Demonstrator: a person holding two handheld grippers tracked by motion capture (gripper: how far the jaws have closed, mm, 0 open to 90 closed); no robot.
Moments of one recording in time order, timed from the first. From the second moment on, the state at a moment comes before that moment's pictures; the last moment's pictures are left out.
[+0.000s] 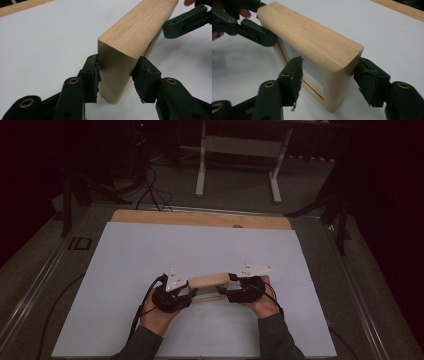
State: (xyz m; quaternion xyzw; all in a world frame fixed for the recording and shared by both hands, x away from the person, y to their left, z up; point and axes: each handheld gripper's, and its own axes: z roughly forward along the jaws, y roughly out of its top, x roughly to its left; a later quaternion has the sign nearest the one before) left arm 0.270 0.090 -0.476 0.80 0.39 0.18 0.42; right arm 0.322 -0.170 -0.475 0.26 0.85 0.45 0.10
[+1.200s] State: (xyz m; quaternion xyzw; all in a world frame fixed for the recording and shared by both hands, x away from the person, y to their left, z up) left arm 0.281 0.102 -0.475 0.79 0.39 0.17 0.43; right arm 0.320 -0.164 -0.472 0.25 0.84 0.45 0.14
